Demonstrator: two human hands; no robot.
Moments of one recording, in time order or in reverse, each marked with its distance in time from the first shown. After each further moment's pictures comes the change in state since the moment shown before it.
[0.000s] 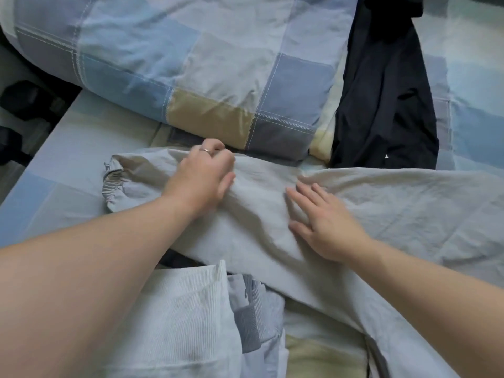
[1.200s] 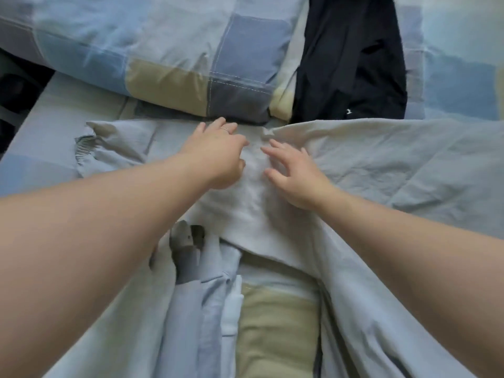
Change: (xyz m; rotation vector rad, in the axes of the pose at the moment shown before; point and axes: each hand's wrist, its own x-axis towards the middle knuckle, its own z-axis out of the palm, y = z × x) left_hand 0.000 0.118 0.007 0.412 -0.431 -0.014; right_hand -0.011 0.017 -0.006 0.396 0.135 -0.047
